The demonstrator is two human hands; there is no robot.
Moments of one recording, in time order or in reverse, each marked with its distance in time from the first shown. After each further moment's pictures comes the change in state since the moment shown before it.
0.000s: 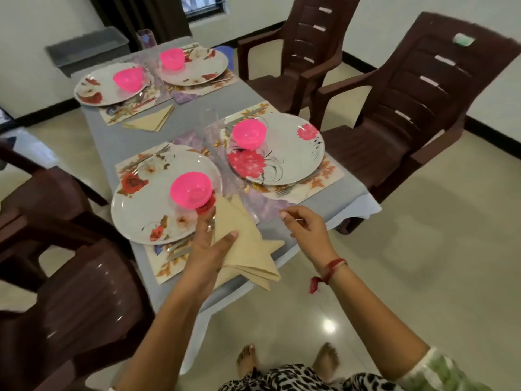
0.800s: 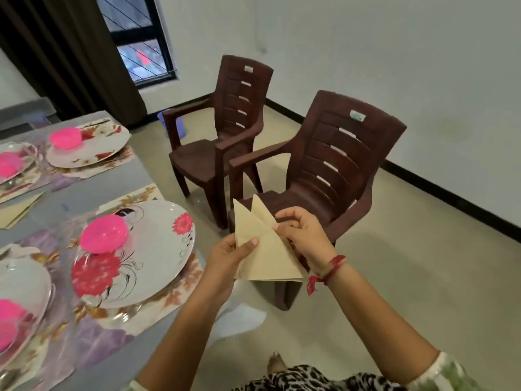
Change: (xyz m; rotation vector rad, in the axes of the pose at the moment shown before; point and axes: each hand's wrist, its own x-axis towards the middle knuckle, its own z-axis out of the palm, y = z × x) left_hand 0.184 -0.016 0.422 0.009 -0.133 -0.122; right_hand 0.221 -0.025 -0.365 0.172 -0.008 0.129
